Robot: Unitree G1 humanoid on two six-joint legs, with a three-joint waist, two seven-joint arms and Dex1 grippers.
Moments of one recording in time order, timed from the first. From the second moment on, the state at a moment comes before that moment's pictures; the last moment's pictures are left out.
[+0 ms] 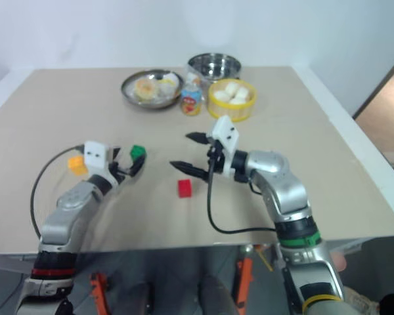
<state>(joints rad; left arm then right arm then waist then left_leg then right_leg) -0.35 0.26 0.08 -0.01 -0.26 0.37 -0.30 -0.64 -0.42 0.11 -0.08 0.35 0.42 0.91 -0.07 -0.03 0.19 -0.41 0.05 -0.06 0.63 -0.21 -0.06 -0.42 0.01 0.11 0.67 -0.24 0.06</state>
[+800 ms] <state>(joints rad) -0.37 0.41 0.04 0.10 -0.27 0.25 -0.64 -0.62 -0.46 0.10 -0.08 0.34 0.41 0.89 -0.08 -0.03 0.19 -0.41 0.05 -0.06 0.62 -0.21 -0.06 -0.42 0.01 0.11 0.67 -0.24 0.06</state>
